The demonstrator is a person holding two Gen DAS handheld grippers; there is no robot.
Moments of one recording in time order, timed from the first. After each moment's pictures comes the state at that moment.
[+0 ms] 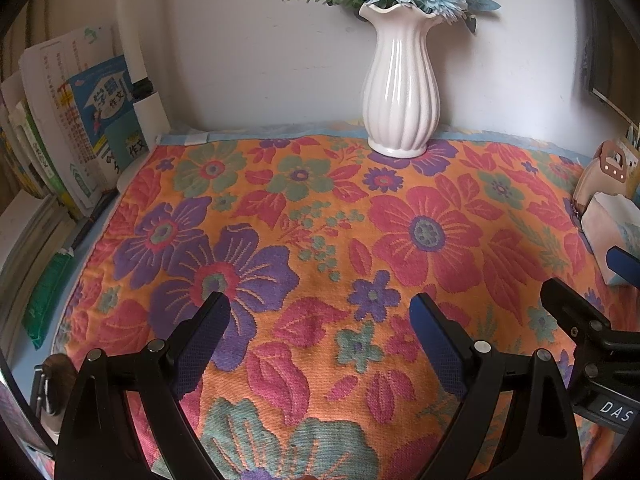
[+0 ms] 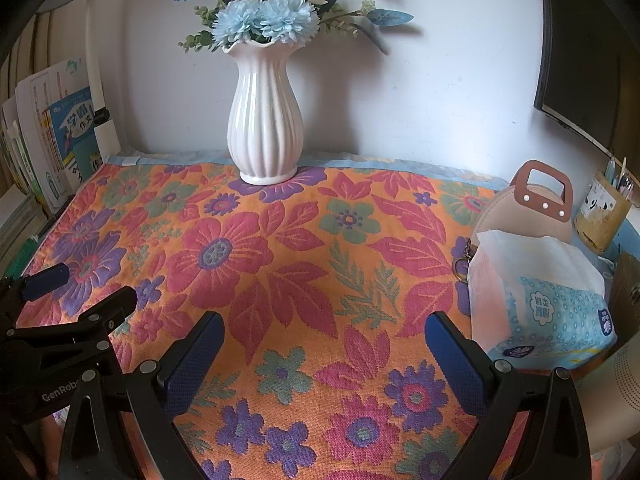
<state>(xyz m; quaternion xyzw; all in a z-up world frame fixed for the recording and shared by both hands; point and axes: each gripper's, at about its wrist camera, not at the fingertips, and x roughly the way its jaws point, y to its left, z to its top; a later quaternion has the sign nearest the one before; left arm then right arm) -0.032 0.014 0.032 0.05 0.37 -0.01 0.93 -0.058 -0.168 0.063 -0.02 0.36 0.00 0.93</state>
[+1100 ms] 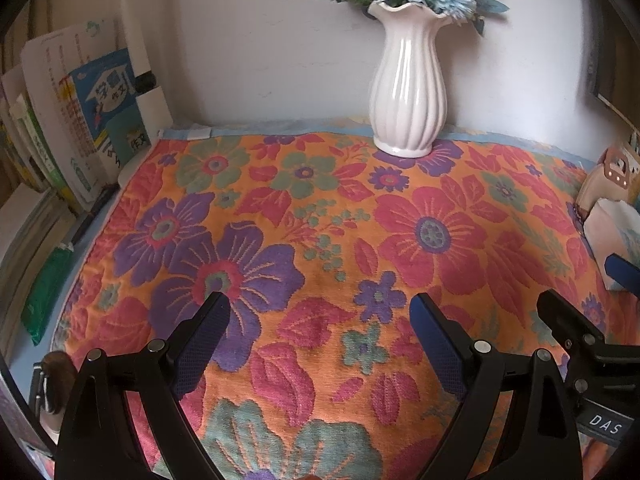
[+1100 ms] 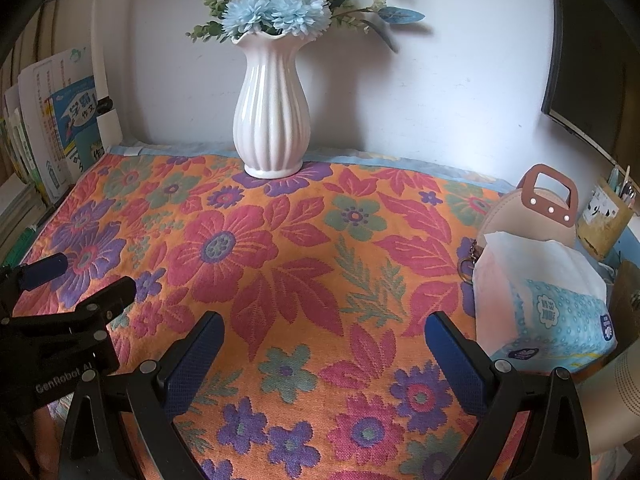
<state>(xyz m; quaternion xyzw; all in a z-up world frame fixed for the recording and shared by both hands) -0.029 0.018 0.032 0.04 0.38 -0.01 0.93 -0.056 -0.162 0.060 -0.04 0.37 0.00 0.93</state>
